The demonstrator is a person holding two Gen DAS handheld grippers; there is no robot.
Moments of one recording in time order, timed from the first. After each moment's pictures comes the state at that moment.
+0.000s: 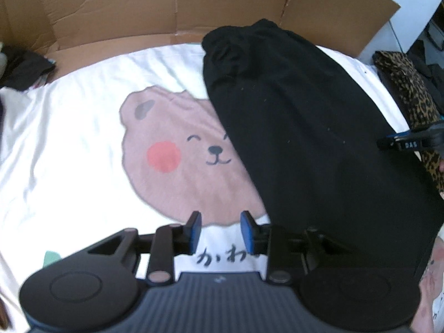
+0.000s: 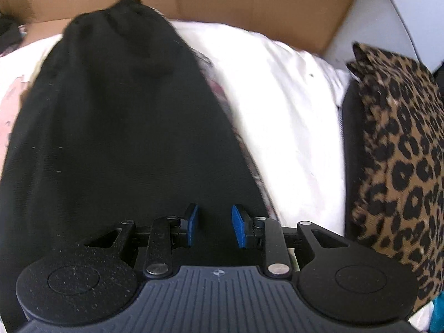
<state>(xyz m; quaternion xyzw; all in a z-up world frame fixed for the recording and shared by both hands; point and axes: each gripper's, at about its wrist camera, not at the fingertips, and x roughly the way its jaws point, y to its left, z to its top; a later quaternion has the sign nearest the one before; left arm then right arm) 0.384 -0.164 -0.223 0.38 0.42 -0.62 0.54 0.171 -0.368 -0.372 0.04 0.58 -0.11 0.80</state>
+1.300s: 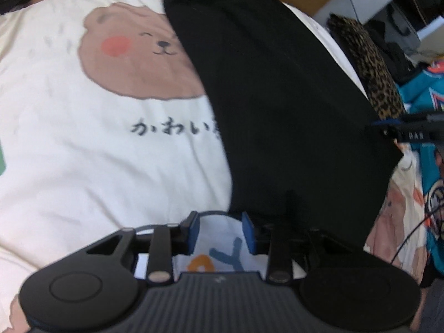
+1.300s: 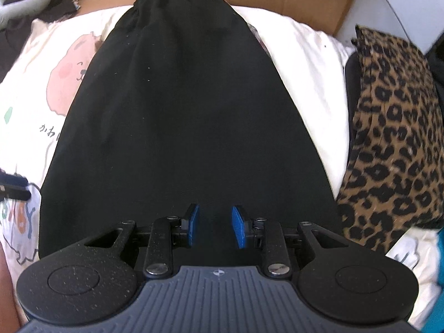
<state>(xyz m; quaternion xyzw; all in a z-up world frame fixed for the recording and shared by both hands) 0.364 -0.074 -0.262 0.36 0.49 -0.65 0.45 0.064 -0.313 -0.330 0.06 0.59 -0.06 0.81</state>
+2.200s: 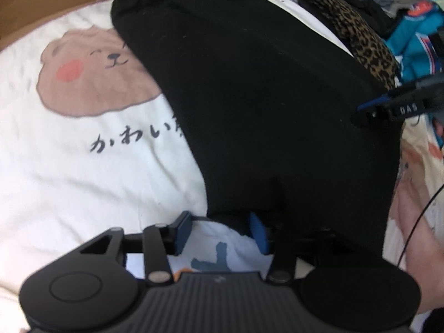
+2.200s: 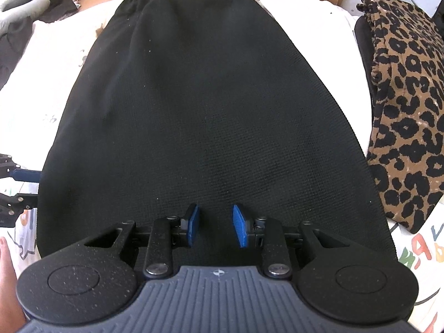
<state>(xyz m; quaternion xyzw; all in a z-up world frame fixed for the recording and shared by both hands) 0.314 -0.055 -0.274 0.41 0.39 -0.68 0.46 0.045 -0.310 -0.364 0.10 0.59 -0.04 0.80</state>
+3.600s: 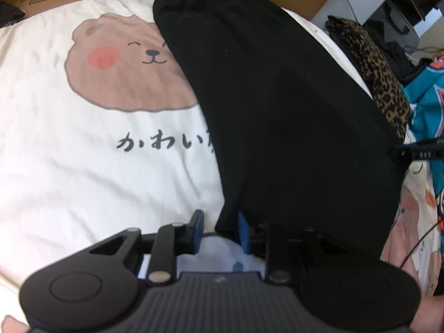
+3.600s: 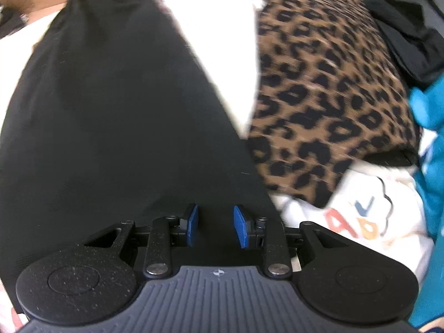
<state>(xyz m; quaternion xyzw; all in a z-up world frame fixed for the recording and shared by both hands) 0.342 -0.071 -0.282 0.31 0.49 -0.62 0.53 0.001 -0.383 -0.355 0.08 0.59 -0.16 0.79</state>
